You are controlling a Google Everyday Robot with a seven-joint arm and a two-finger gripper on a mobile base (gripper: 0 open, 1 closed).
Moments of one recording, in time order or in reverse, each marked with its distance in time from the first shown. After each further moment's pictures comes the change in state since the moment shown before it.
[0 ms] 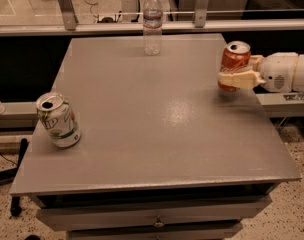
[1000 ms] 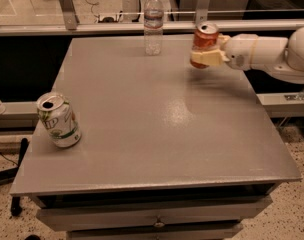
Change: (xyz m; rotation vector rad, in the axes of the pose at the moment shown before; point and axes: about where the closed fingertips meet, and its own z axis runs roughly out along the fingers) arm -0.043 -0.042 0.092 -0.011 -0.117 -0.067
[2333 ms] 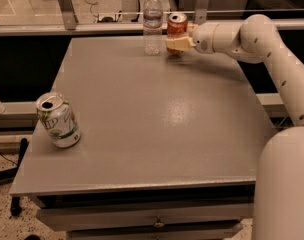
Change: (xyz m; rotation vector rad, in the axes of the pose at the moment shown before) arm -0.002 -0.058 0.119 0.000 -0.006 -0.015
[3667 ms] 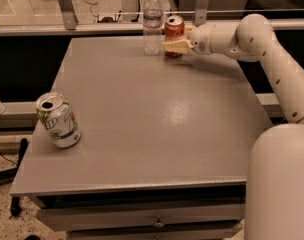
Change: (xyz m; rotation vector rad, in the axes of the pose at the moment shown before) arm 0.011 0.004 0.012 -0.047 0.031 0.015
